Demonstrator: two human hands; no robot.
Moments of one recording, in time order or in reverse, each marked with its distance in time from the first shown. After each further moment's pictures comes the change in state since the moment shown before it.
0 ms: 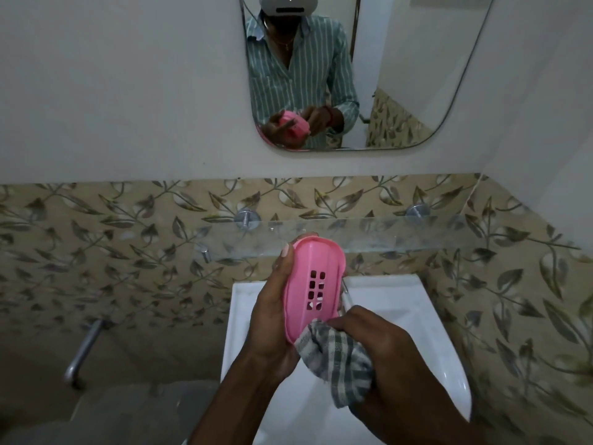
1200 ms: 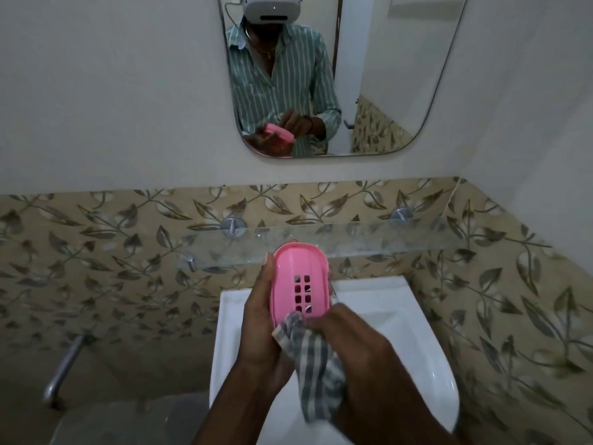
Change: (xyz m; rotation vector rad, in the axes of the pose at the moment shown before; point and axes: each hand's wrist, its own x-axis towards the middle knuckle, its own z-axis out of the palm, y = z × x) left_hand 0.001 -0.010 0.004 -0.176 0.077 -0.020; right_hand -0.003 -0.014 0.002 -0.202 0.084 -0.042
